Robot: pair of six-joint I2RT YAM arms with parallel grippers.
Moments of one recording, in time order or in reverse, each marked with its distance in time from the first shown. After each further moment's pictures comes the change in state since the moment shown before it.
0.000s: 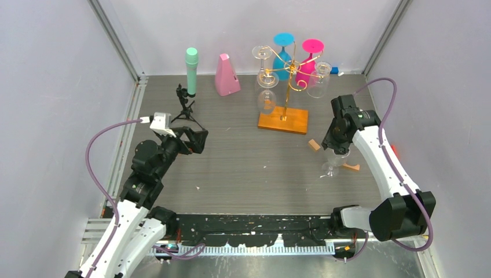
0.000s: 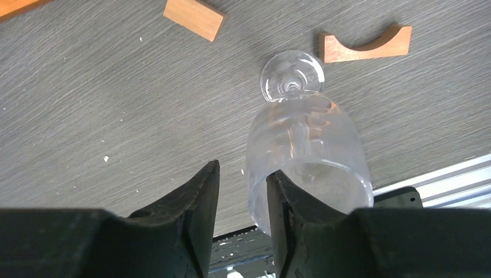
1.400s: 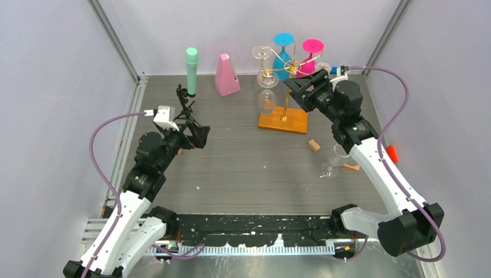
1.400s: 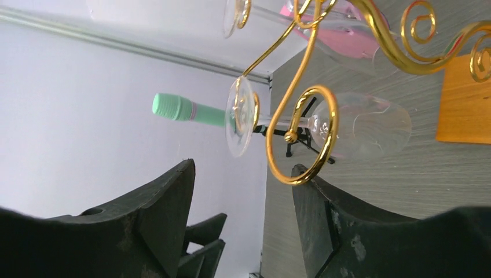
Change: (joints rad) left arm 0.000 0.099 0.049 0.010 -0.009 0.008; right arm 0.162 -0.117 -0.074 1.067 -0.386 0.511
